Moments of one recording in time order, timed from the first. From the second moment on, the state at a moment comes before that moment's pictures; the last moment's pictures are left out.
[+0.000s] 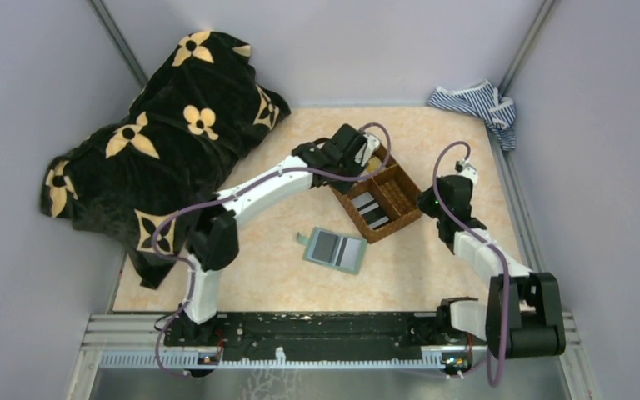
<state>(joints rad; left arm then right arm) -0.85 2.10 1.93 -0.75 -0.17 -0.01 0.06 1.22 0.51 0.16 0.00 0.65</state>
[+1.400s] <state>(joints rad) -0.85 1.53 0.71 0.34 0.27 -0.33 0.62 1.14 0.42 -0.03 0.09 0.63</state>
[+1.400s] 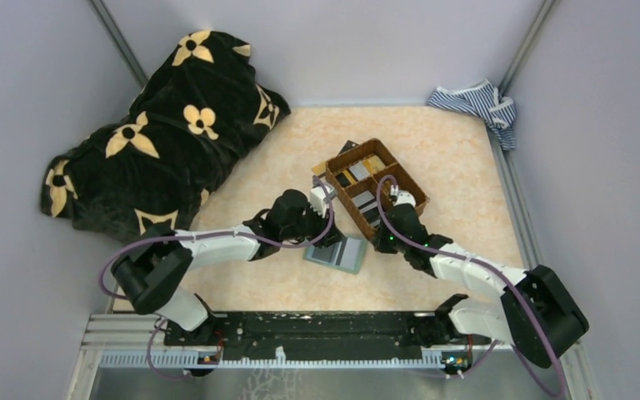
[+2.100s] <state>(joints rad) -0.86 1.65 0.71 0.34 0.25 -0.41 0.50 1.23 0.51 0.03 -0.03 0.54</state>
